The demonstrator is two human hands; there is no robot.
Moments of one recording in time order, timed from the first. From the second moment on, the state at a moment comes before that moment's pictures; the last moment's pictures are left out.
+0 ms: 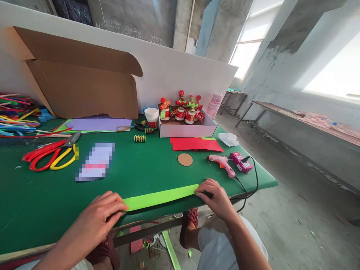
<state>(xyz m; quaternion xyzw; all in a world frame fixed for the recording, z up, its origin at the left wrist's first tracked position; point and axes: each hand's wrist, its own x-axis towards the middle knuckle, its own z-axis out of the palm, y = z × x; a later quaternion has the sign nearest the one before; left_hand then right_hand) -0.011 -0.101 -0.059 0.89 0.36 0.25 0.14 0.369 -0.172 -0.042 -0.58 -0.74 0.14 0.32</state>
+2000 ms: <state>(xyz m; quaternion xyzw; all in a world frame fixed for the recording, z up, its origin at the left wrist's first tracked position) 0.006 -0.105 -0.043 0.85 0.51 0.12 0.09 0.354 -0.163 -0.047 -0.66 -0.72 -0.01 0.22</state>
